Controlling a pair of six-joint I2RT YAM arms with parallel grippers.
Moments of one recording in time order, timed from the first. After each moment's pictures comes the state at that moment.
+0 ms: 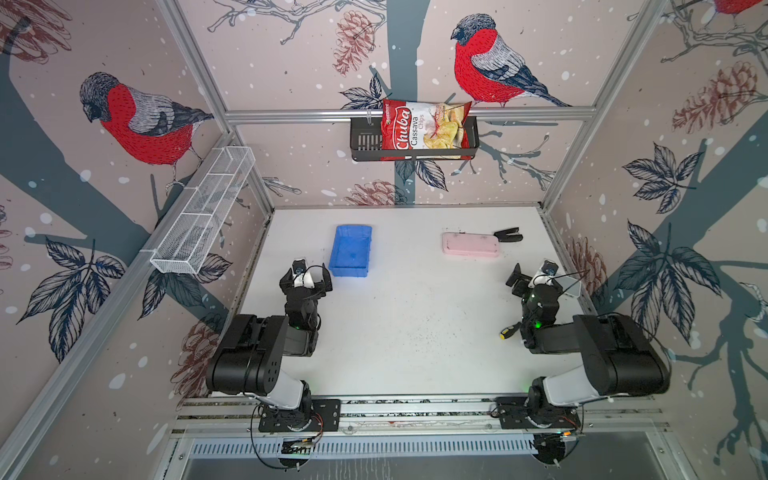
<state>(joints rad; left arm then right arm) -0.06 1.49 0.21 1.20 -0.24 0.00 0.05 1.46 0.21 1.10 0.33 0.11</state>
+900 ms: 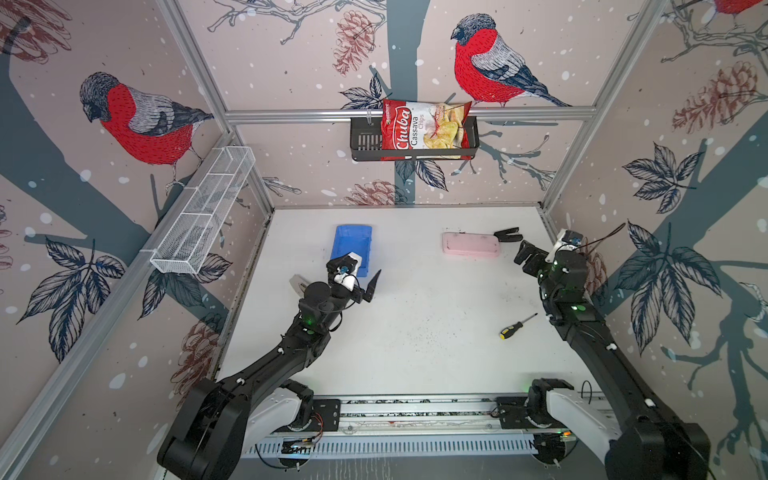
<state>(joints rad) -0.47 1.08 0.36 0.69 0.16 0.16 0.05 0.96 0.66 -0.06 0.15 0.34</state>
